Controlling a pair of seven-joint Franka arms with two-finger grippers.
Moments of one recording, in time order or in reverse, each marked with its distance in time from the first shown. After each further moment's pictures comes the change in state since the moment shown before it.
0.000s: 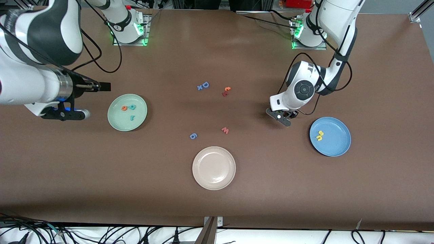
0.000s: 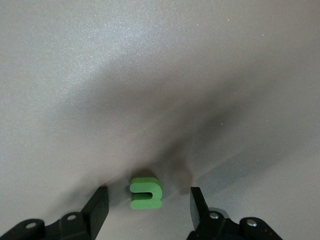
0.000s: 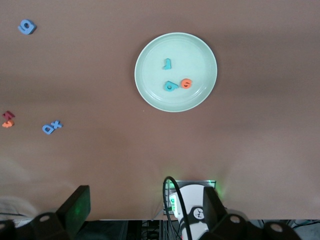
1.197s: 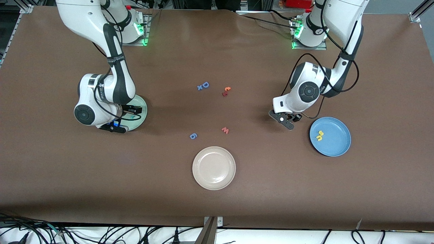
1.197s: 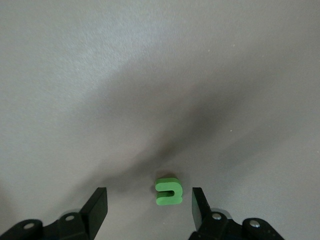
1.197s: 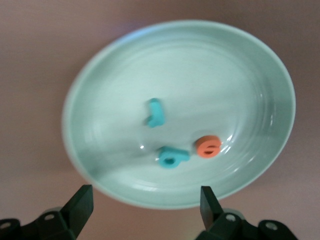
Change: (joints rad) left arm 0.019 -0.014 0.008 0.052 0.020 -0.060 0.042; right arm -0.019 0.056 0.199 -0.720 0.034 0.775 0.056
